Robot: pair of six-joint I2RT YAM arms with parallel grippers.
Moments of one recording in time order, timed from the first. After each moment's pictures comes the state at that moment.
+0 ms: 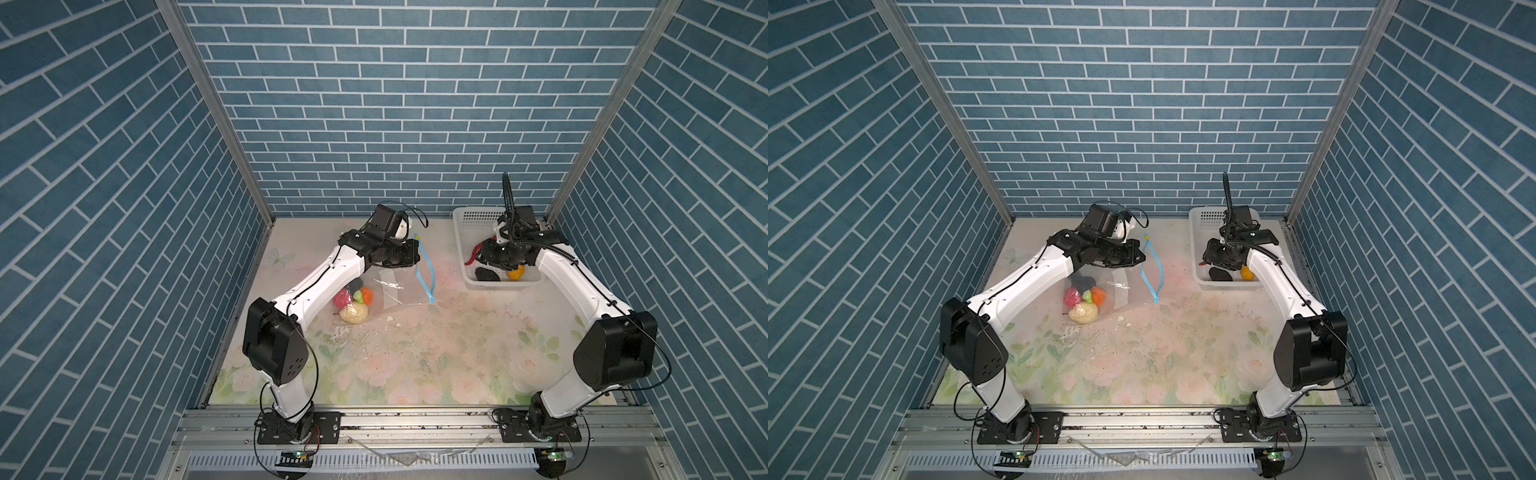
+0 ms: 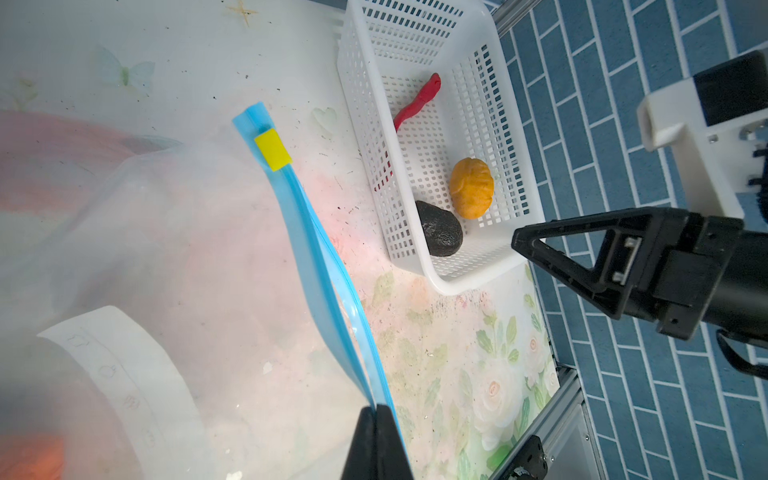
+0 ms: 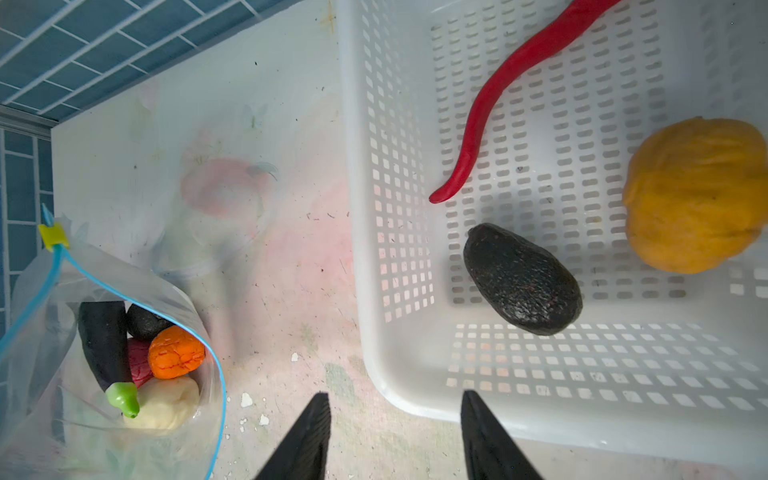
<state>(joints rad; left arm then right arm) -0.58 1.76 1.64 -0.68 0.34 -0.54 0.25 1.64 1.51 -0.90 -0.21 0.35</state>
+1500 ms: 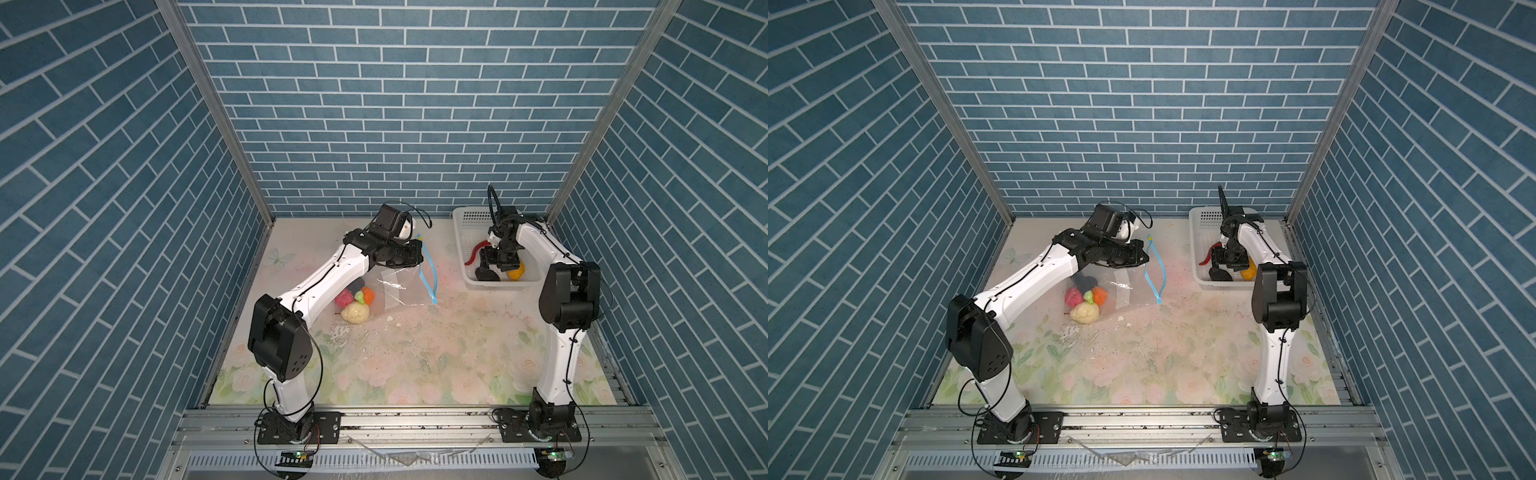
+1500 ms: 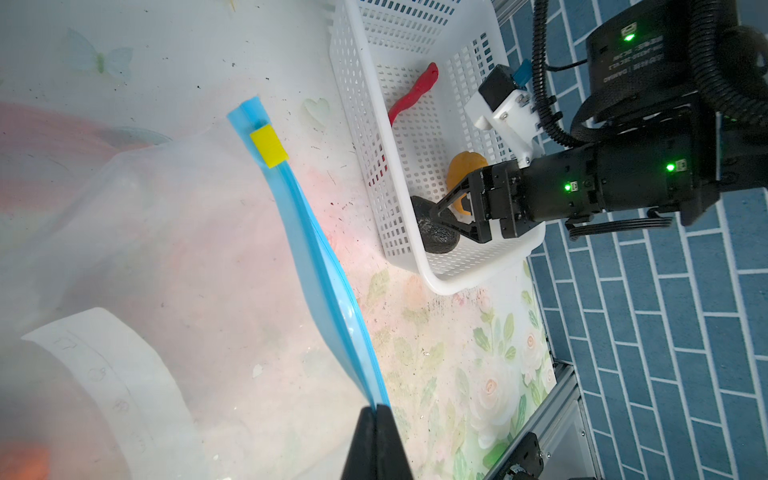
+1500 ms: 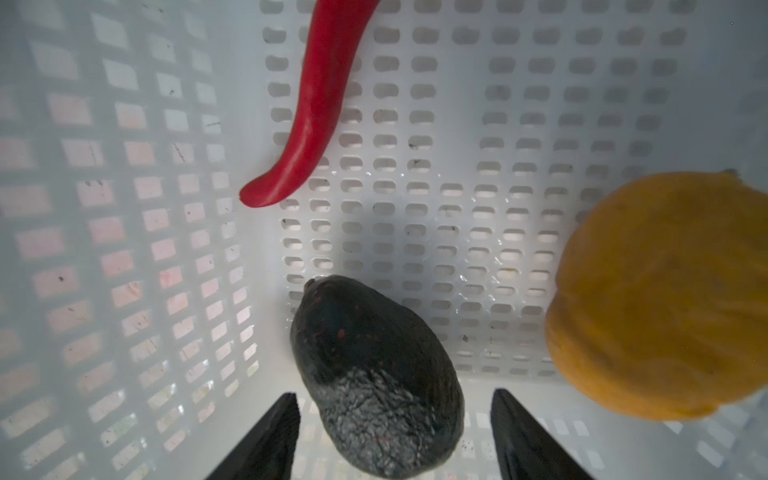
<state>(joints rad) -0.59 1.78 1.66 -0.68 0.35 -0.55 0.16 2.14 1.85 -1.14 -0.07 0.05</state>
